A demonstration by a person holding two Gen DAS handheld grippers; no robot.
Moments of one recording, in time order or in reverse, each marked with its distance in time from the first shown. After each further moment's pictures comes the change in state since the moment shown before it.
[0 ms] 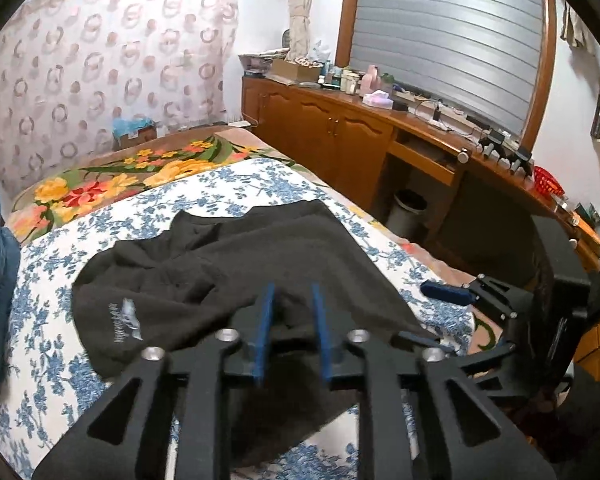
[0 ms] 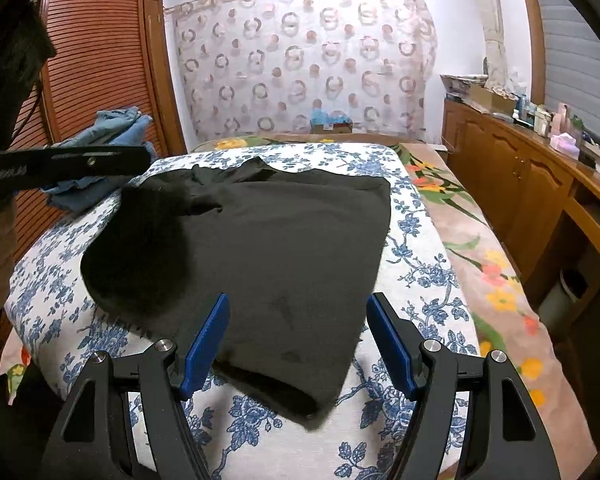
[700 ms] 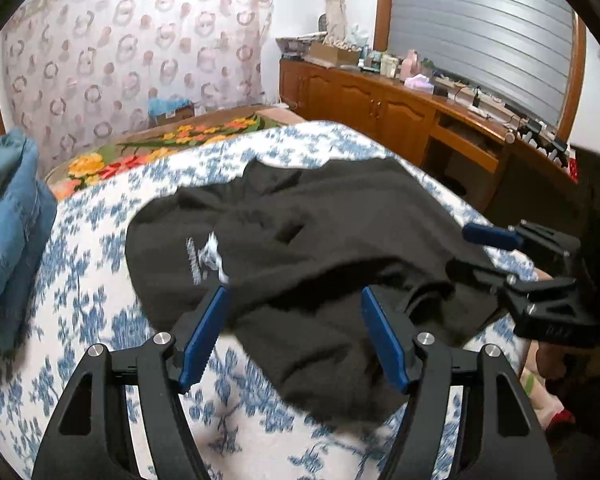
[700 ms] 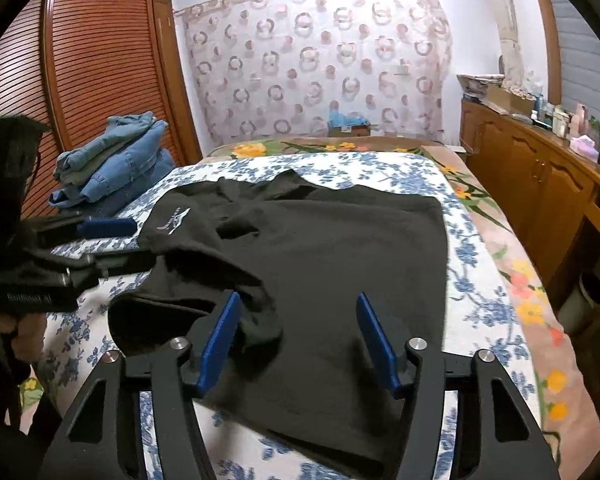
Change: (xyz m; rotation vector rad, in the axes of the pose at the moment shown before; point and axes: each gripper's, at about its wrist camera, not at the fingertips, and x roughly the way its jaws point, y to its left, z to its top) left arm 0.014 0.058 -0.055 -0.035 0.059 0.114; right arm 0.038 0.026 0.021 0.002 -0.005 0.063
